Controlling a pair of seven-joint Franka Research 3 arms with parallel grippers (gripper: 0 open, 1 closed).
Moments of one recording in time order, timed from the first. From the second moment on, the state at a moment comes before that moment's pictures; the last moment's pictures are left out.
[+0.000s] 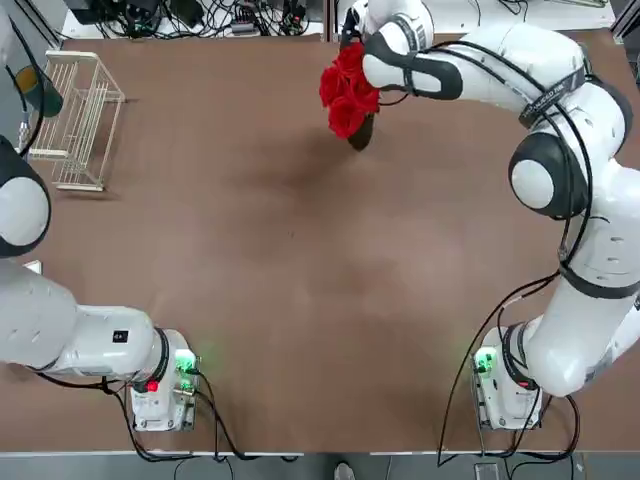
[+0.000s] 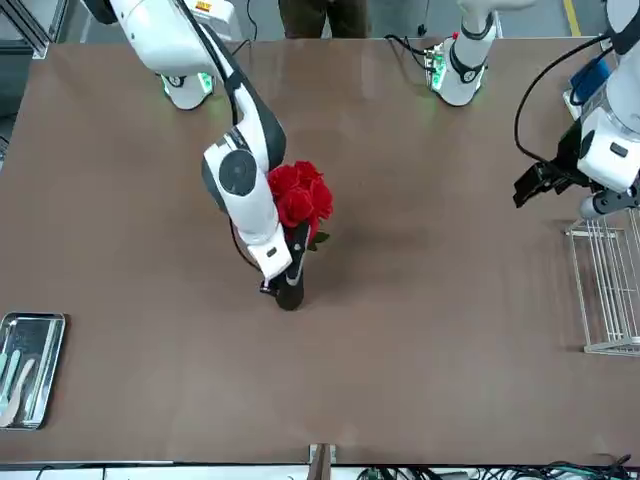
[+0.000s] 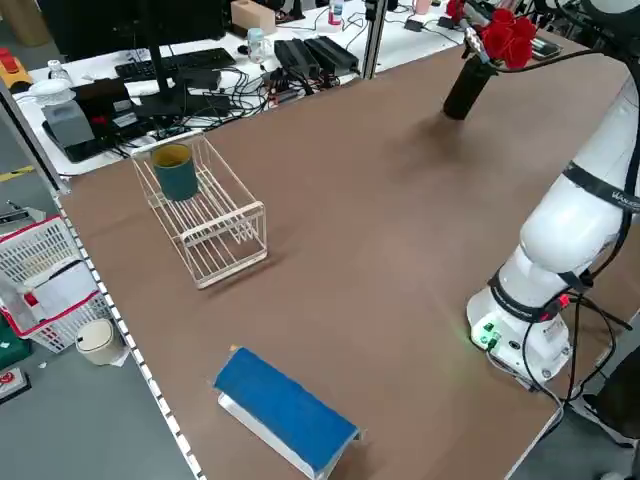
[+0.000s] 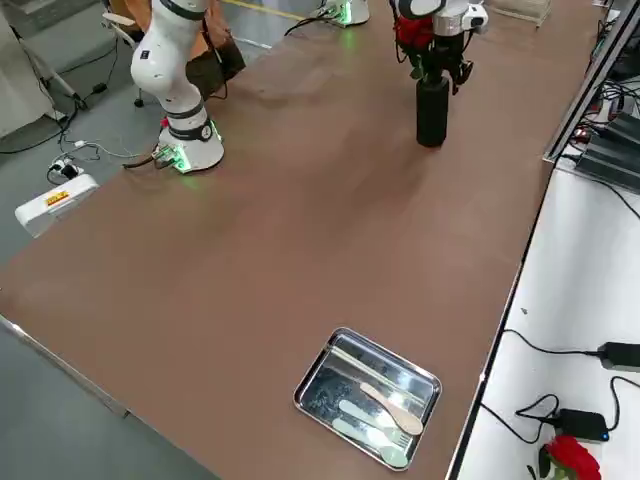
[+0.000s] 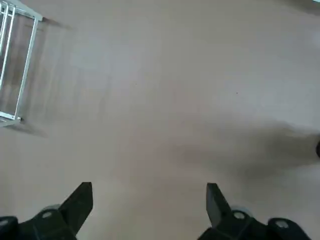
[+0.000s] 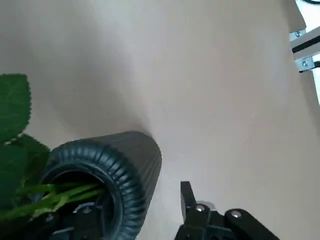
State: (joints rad) left arm -0.03 0.04 -0.12 -1.57 -0.02 1.64 -0.39; right arm 0.47 0.59 0.14 -1.45 -0.10 2.22 -0.68
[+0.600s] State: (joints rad) left arm -0.03 0.04 -0.12 -1.57 -0.02 1.64 -0.39; right arm 0.44 0.59 0.14 -1.38 -0.03 2.12 -0.69
